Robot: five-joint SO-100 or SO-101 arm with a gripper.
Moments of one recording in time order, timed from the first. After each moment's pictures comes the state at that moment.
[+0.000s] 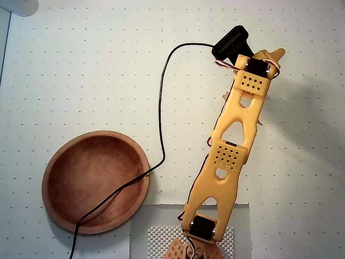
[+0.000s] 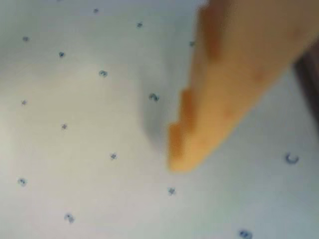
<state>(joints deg) 19.6 32.7 22.9 75.8 32.3</state>
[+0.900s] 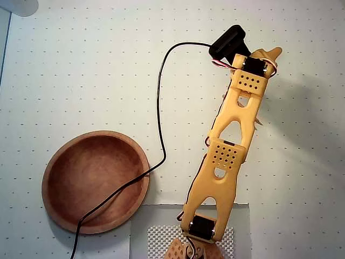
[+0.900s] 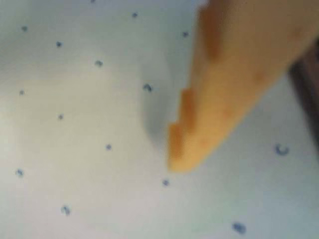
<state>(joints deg) 15.6 32.7 22.9 75.8 32.3</state>
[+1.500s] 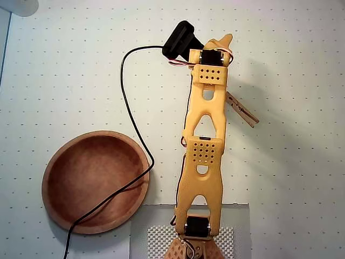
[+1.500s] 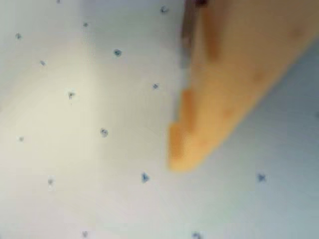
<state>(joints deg) 3.9 32.7 22.9 75.8 32.3</state>
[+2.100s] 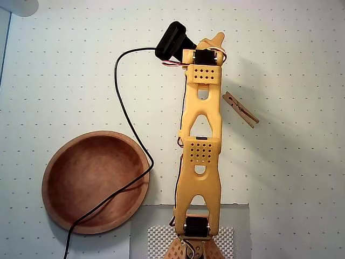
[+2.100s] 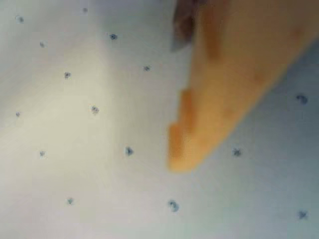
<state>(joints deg) 3.9 32.7 22.9 75.8 29.7</state>
